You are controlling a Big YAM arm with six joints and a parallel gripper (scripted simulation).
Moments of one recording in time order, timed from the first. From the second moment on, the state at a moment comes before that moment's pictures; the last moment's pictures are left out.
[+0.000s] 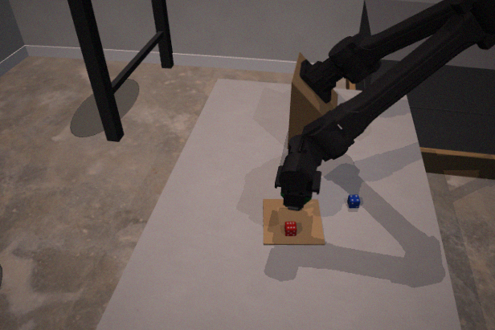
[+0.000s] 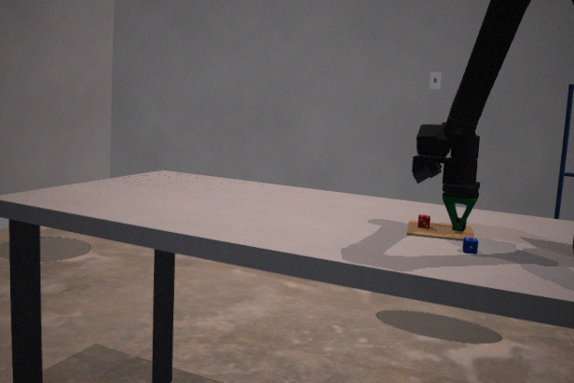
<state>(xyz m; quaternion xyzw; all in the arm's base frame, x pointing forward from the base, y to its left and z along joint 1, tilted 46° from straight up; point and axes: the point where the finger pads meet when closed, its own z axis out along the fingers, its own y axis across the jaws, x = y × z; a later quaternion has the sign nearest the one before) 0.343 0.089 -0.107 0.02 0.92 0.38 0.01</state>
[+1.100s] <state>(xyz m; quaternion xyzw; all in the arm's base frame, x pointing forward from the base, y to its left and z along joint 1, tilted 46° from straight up) 0.344 0.090 -0.110 0.02 0.92 0.38 0.01</state>
